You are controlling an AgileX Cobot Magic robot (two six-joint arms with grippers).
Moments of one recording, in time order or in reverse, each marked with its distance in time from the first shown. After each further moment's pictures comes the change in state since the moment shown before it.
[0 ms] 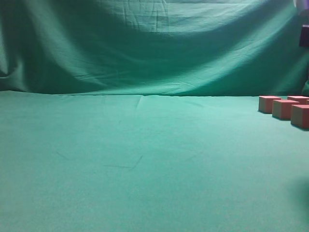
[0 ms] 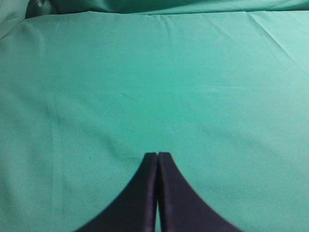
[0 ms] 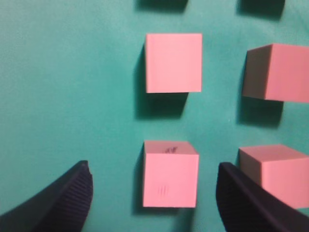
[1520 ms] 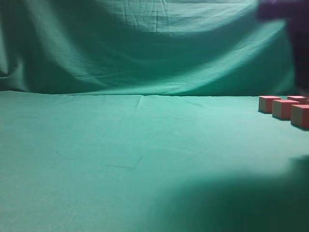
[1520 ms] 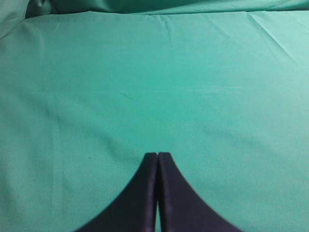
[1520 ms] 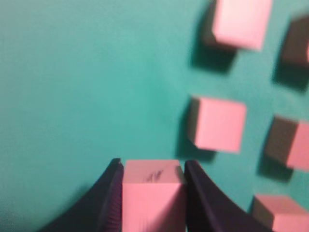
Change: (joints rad) left arm 0.000 0.000 0.000 0.000 0.000 0.000; right arm 0.052 0.085 -0.225 0.046 0.121 -0.179
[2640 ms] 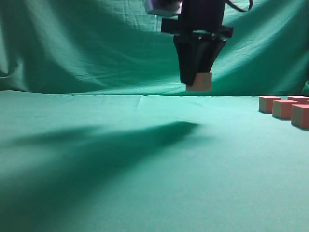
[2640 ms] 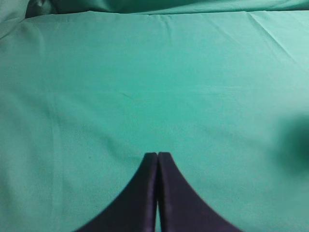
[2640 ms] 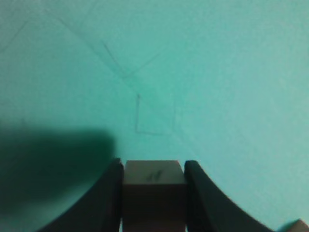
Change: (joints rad) left arm 0.000 0.000 0.000 0.000 0.000 0.000; right arm 0.028 0.543 -0.803 0.183 0.228 -0.684
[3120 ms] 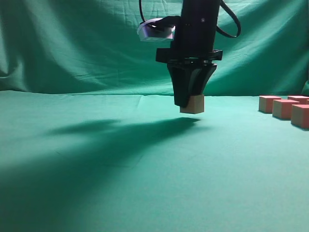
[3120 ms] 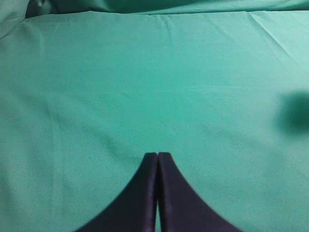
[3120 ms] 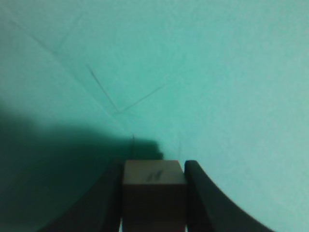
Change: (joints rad) left arm 0.000 0.000 0.000 0.000 0.000 0.000; right arm 0.000 0.115 -0.054 0.006 -0.024 -0.047
